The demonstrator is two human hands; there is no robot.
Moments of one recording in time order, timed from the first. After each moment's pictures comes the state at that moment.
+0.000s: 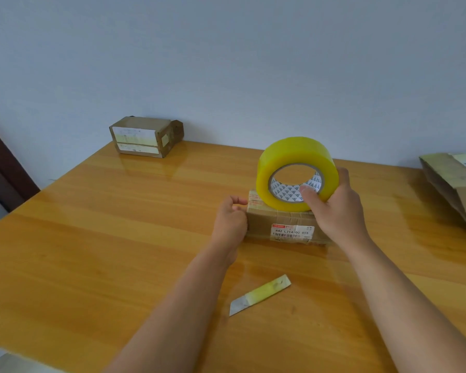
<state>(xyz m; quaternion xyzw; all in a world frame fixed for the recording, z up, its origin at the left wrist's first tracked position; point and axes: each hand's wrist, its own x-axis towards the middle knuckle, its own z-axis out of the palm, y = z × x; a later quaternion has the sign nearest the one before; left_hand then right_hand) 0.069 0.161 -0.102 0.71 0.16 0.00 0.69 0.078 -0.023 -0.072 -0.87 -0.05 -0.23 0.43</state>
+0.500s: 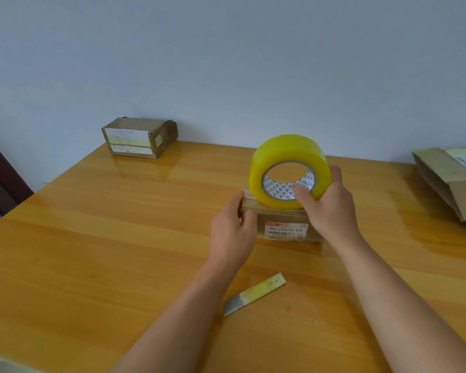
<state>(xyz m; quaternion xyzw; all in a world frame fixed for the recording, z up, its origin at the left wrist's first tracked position) 0.038 0.155 -0.099 0.83 0.01 0.14 0.54 0.078 -0.022 -0.075 -0.87 -0.04 -0.23 0.44</state>
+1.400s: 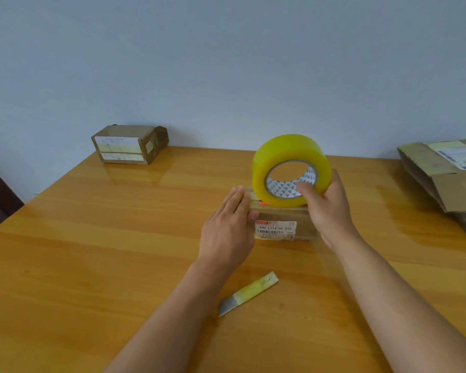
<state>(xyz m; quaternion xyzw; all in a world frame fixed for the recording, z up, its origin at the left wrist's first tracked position) 0.056 0.158 -0.119 0.93 -0.15 0.27 0.22 0.081 -0.033 -0.080 -0.75 -0.01 -0.20 0.62</state>
